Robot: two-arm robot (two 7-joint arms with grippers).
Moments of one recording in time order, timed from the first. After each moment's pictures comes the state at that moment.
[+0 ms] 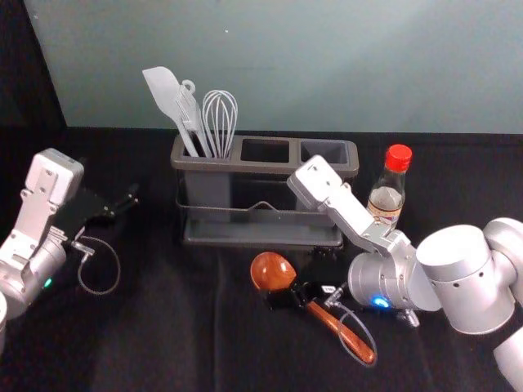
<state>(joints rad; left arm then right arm) -0.20 0.60 0.45 -1.41 -0.25 -0.12 0.03 0.34 0.40 -0.58 -1.66 0.19 0.80 0.43</state>
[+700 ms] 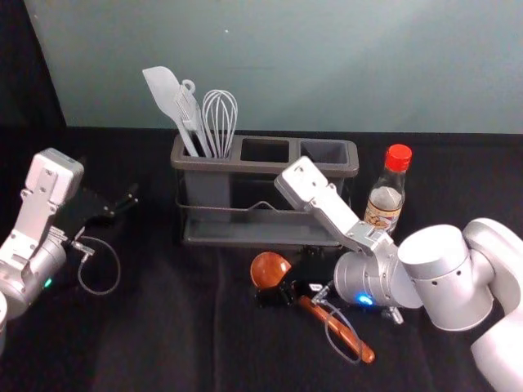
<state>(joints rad) -0.20 0.60 0.45 -1.41 -0.25 -0.12 0.03 0.36 0.33 -0.58 -1.58 0.13 0.77 0.44</state>
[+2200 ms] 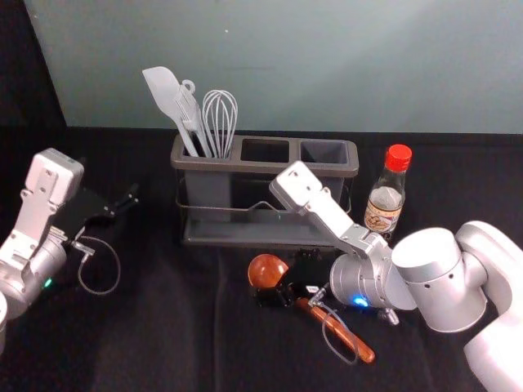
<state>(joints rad) -0.20 0.60 0.45 -1.41 -0.25 -0.12 0.03 0.36 0.31 -0.58 -1.55 0.09 0.75 0.46</state>
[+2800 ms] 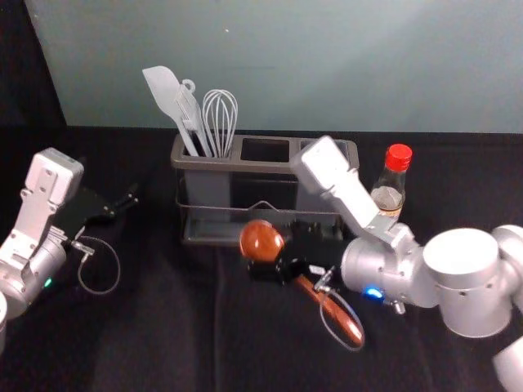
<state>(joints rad) -0.20 0.60 0.45 -1.41 -0.25 -0.12 0.03 0.29 0.34 -0.51 -1.67 0.13 0.59 0.47</state>
